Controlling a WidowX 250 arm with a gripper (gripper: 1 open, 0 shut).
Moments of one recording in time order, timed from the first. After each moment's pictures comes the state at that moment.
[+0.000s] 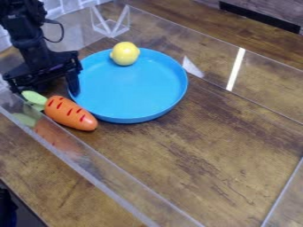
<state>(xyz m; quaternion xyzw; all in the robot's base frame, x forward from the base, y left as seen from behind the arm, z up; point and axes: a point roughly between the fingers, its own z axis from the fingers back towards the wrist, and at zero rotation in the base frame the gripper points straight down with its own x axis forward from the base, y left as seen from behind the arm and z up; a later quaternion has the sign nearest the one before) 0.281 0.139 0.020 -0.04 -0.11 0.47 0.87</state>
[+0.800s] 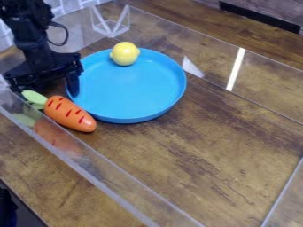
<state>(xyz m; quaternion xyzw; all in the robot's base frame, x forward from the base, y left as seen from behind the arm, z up) 0.281 0.144 0.020 -0.01 -0.13 0.47 0.88</state>
